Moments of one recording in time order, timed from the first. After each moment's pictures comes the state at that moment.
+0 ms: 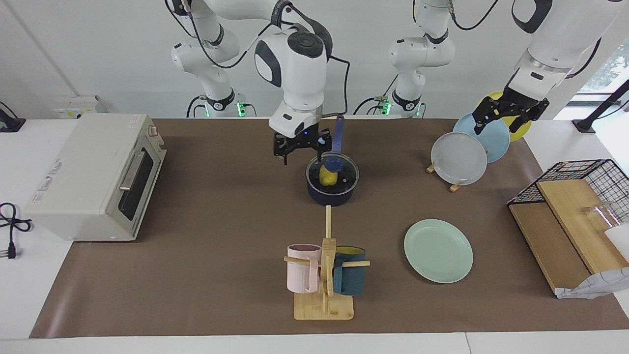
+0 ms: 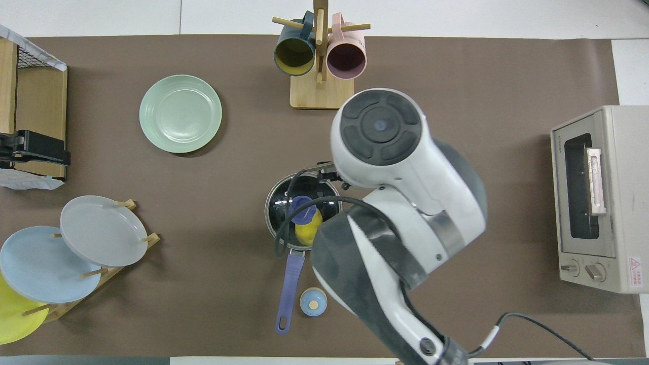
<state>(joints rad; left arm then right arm) -0.05 -0.03 -0.01 -1.58 -0.01 1.54 -0.02 0.44 0.21 0.09 -1.52 -0.09 1.72 0.43</state>
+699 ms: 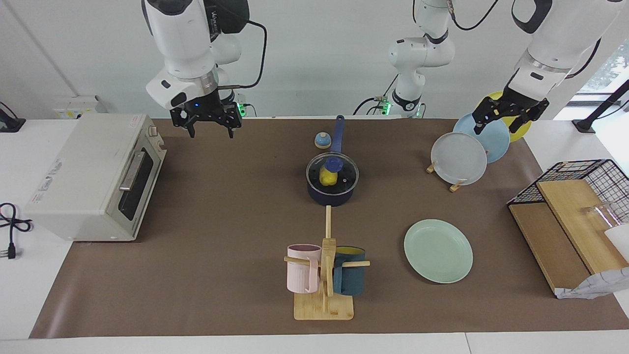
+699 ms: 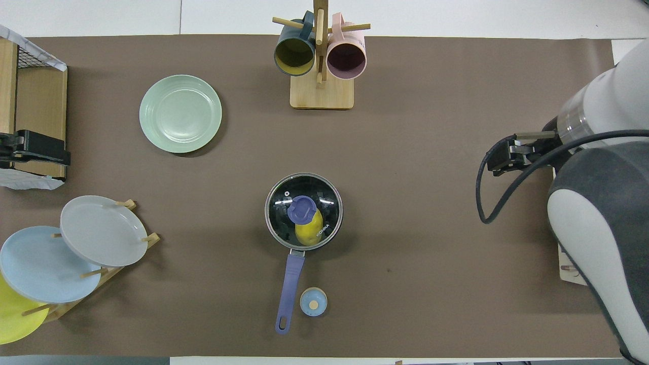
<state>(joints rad) -0.05 -0.03 -0.01 -1.58 -0.01 1.54 -0.02 0.10 0.04 0.08 -1.55 -0.06 1.47 0.19</state>
